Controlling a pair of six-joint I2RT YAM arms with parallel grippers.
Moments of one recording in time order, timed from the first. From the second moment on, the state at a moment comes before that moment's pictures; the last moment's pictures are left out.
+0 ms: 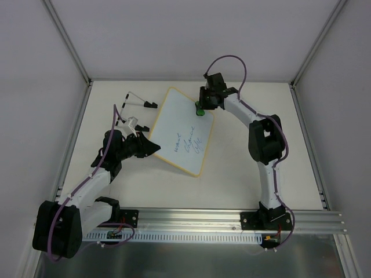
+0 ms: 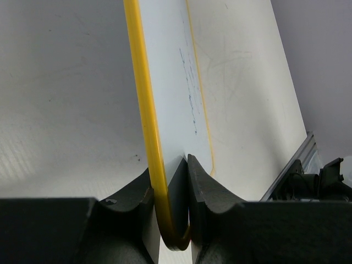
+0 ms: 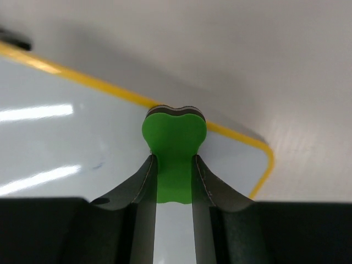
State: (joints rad) left arm -0.21 1.01 0.41 0.17 0.56 -0.55; right arm 0.47 2.19 1.85 -0.47 -0.09 0.33
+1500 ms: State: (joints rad) left arm -0.21 1.00 0.42 0.11 0.61 -0.52; right arm 0.43 2.25 1.95 -0.59 -0.18 0.57
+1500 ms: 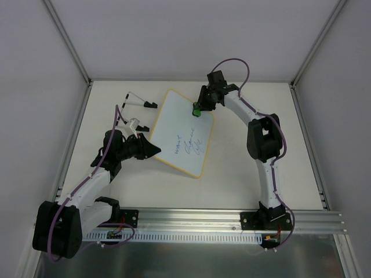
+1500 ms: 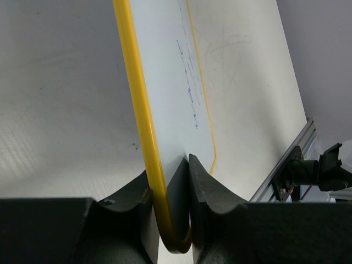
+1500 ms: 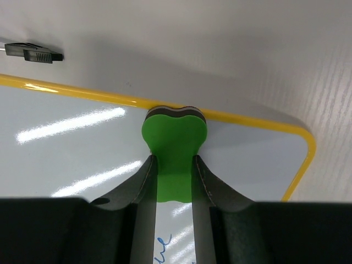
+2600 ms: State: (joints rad) left arm -0.21 1.04 0.45 0.06 0.56 -0.53; right arm 0.82 1.73 1.19 -0.23 -0.13 0.51
